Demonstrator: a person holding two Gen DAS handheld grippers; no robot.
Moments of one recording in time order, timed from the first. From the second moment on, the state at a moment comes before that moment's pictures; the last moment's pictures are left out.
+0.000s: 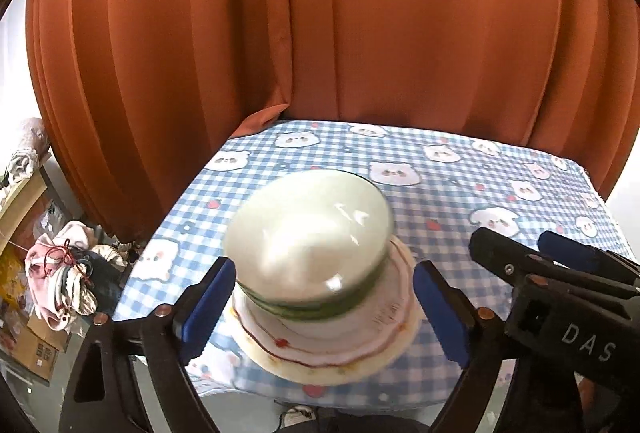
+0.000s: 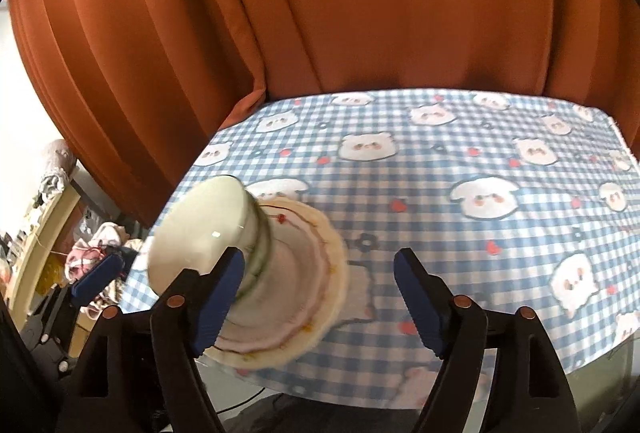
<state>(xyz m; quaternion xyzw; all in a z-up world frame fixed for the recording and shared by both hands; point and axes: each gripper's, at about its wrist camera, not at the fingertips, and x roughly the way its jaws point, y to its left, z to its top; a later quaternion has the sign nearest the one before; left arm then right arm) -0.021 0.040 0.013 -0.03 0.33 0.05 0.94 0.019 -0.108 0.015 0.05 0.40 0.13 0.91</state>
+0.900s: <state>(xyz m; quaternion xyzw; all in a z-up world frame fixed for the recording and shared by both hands) -0.082 -0.031 -0.023 -0.03 0.31 0.02 0.95 -0.074 -0.226 -0.026 0.03 0.34 0.04 0.94</state>
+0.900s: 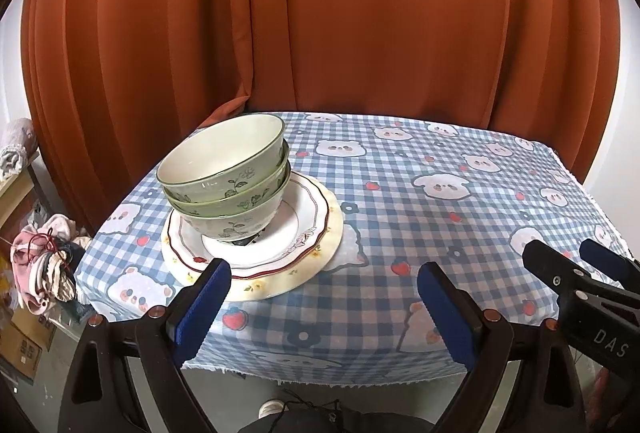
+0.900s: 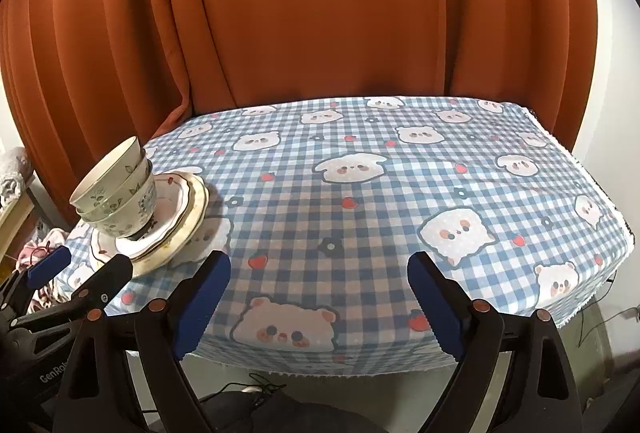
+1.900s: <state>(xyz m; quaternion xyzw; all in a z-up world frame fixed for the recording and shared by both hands) -0.081 -0.027 -0.021 -0.03 0.30 0.04 0.95 -0.073 -0.221 -0.023 0.03 0.34 0.06 0.94</state>
